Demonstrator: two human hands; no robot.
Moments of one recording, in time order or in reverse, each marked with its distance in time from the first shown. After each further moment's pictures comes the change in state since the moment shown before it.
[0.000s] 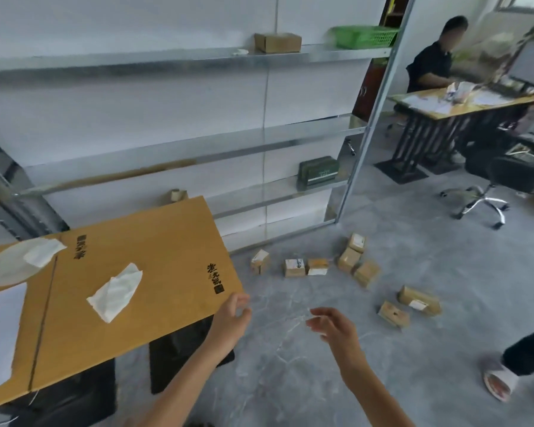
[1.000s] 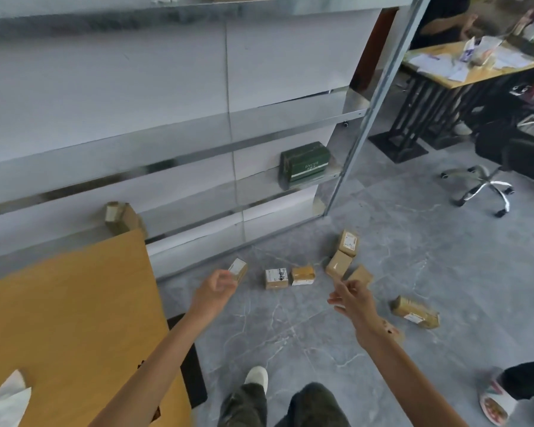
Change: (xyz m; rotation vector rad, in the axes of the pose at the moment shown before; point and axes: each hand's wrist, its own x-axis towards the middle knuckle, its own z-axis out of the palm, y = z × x) left_hand 0.365 0.117 0.030 0.006 -0.050 -0.115; right_hand 0.389 -0.078 -0.066 0.022 0.222 0.255
